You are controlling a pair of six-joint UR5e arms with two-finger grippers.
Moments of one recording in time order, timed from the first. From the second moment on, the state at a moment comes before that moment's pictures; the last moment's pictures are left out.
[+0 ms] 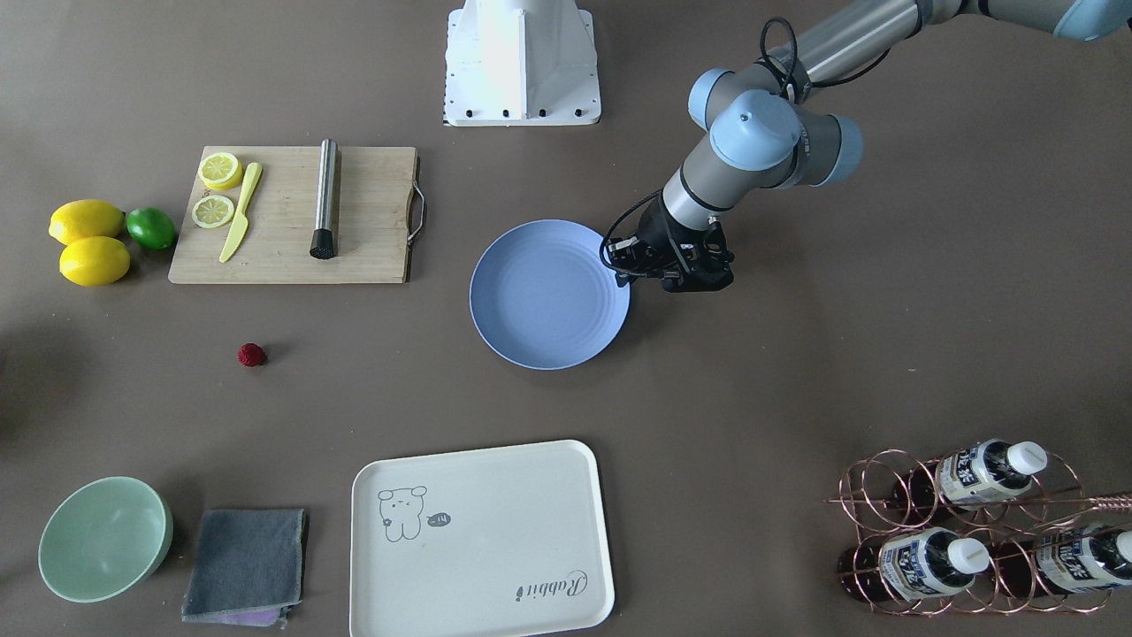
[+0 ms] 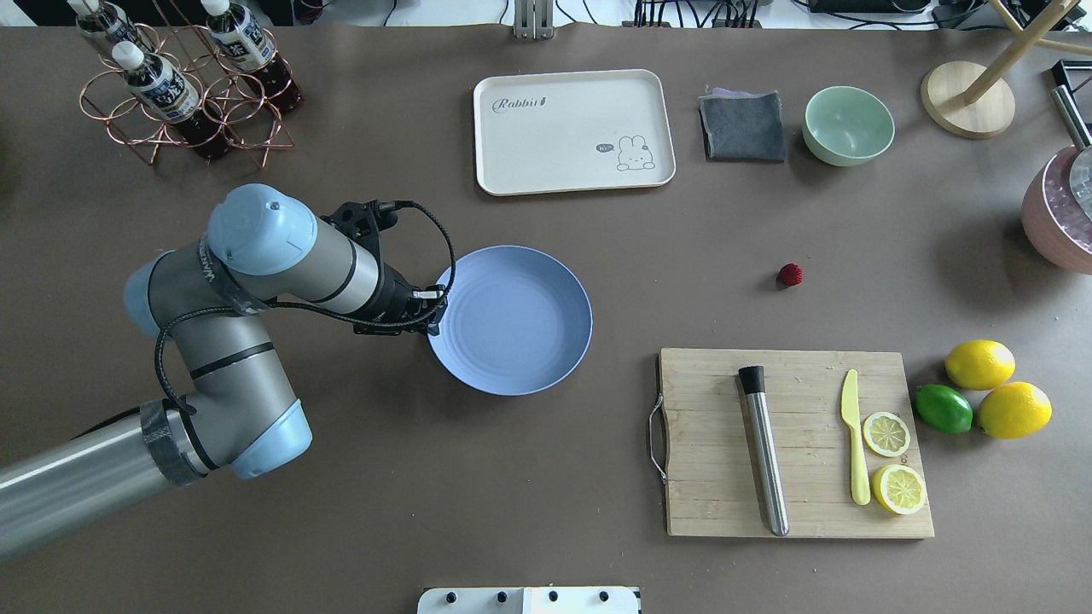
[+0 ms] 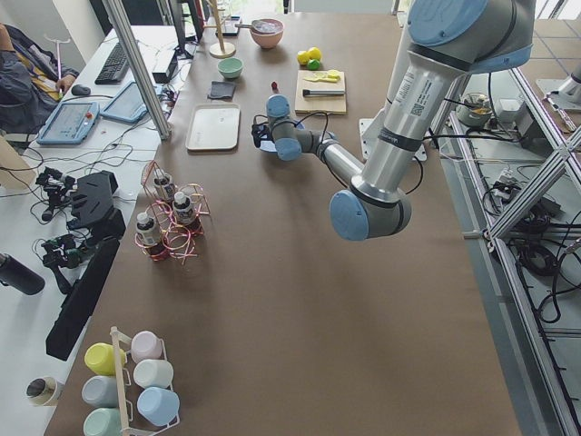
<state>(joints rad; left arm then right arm) -0.57 -2.08 -1.58 -2.12 -2.03 -1.46 1.47 -1.64 1.78 -1.53 2.34 0.19</state>
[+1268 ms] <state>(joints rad) -0.56 -2.08 -1.60 -2.12 -2.01 -1.50 1.45 -1.64 1.79 -1.50 2.39 0.19</state>
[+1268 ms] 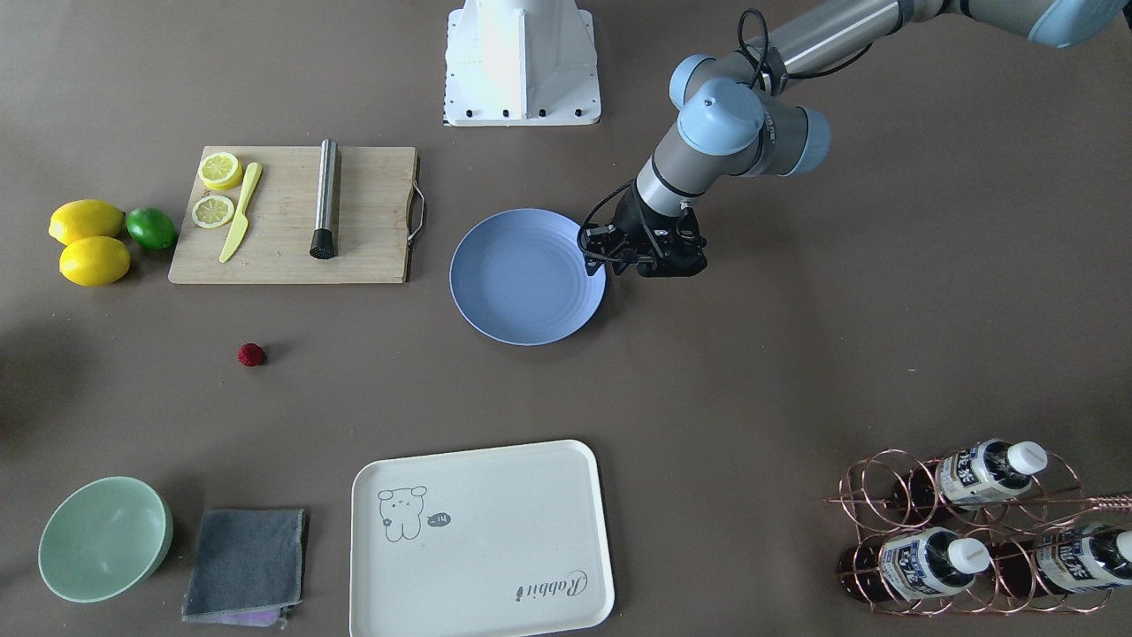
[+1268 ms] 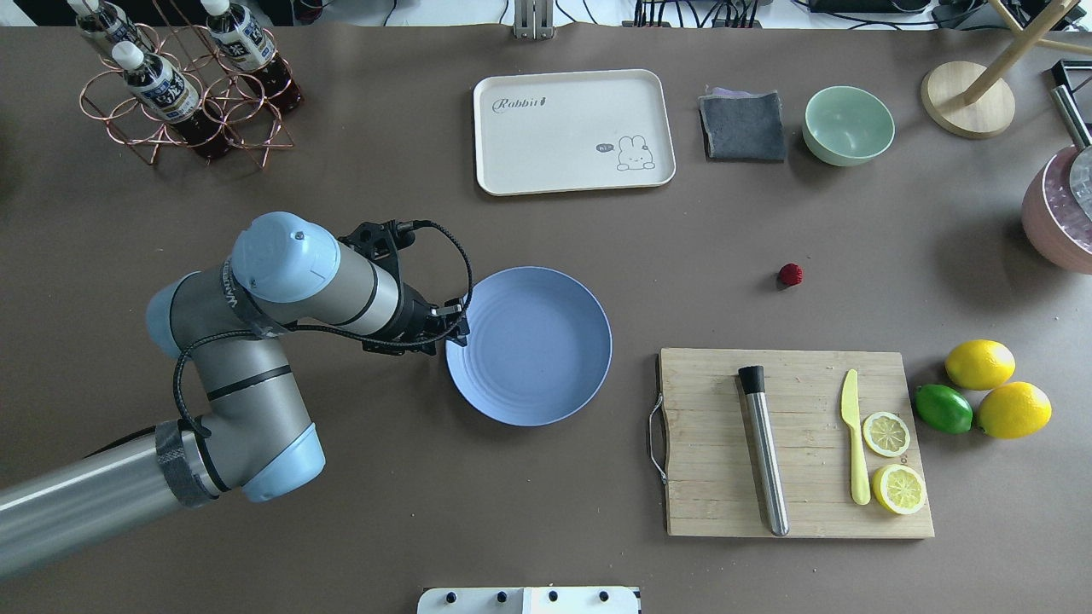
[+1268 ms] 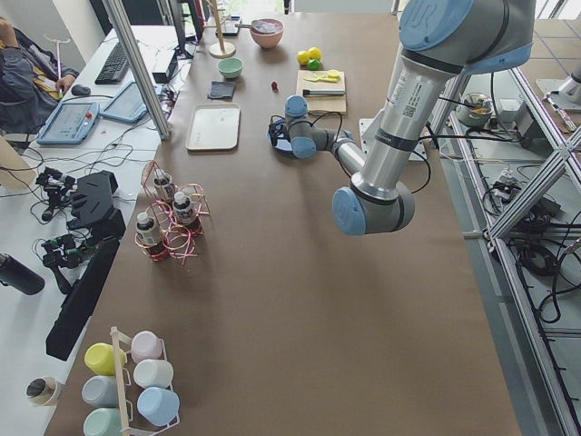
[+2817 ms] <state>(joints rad) -0.85 -1.65 -1.83 -2.12 -2.17 -1.11 0.88 -1.28 1.64 -1.26 2.16 0.91</state>
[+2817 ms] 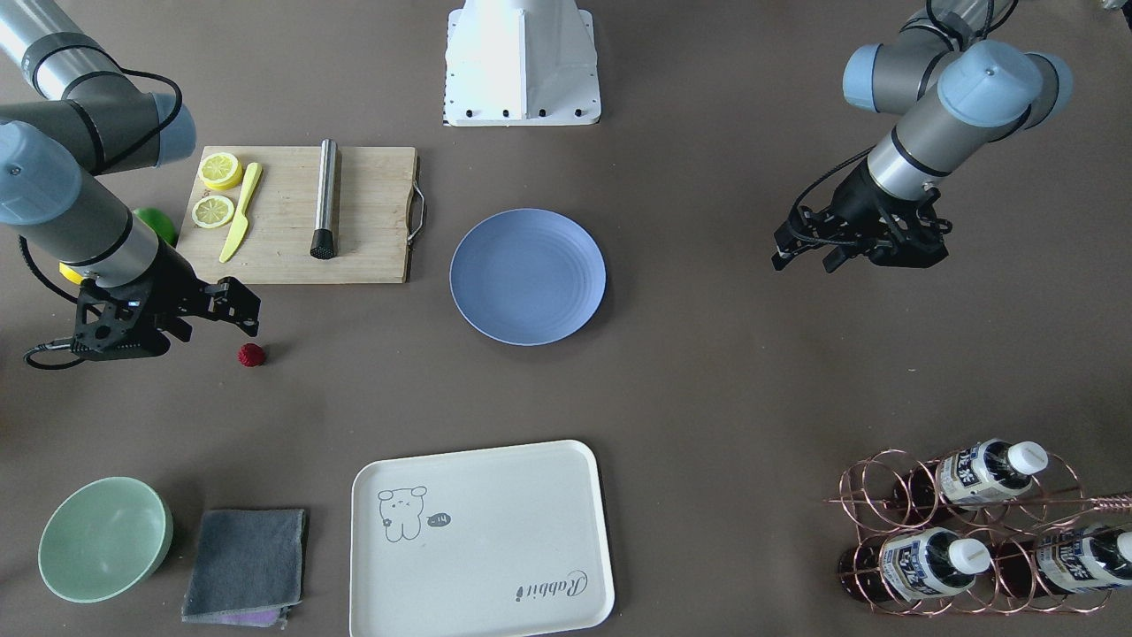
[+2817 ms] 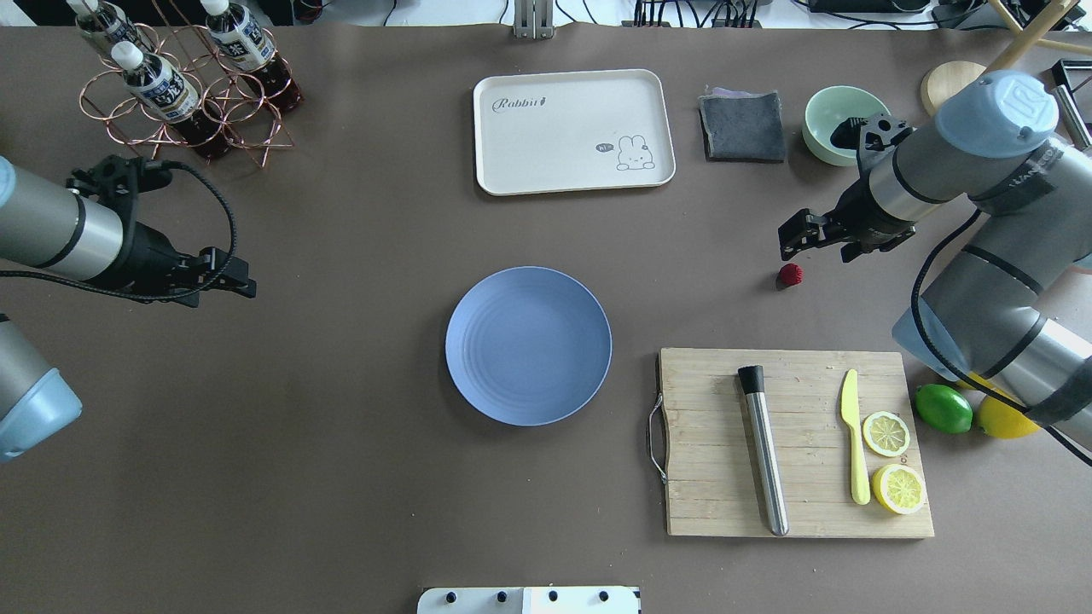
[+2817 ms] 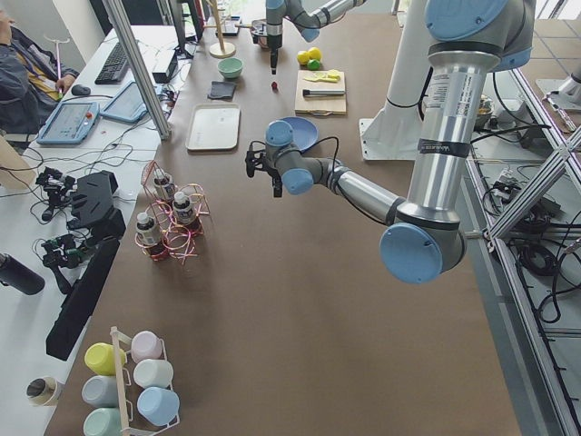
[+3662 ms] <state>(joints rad) -0.97 -1.52 -1.89 -2.12 -2.25 -0.93 0.84 -1.24 1.54 -1.26 2.11 0.80</state>
